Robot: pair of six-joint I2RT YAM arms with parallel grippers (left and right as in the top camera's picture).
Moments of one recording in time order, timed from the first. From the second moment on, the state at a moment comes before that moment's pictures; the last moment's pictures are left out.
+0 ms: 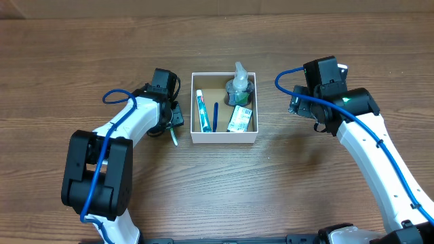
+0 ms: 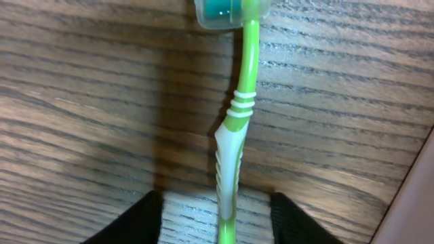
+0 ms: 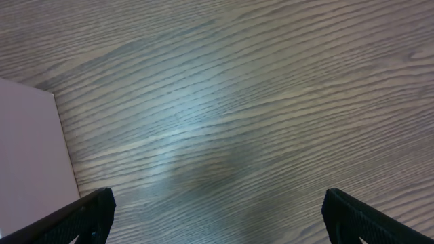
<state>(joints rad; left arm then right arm) -0.23 1.91 1.16 -0.60 -0.07 -0.52 0.23 1.46 1.26 -0.96 0.33 0.46</state>
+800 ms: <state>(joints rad) -0.23 1.91 1.16 -0.60 -0.09 -0.45 0.23 1.46 1.26 -0.95 0.33 0.46</state>
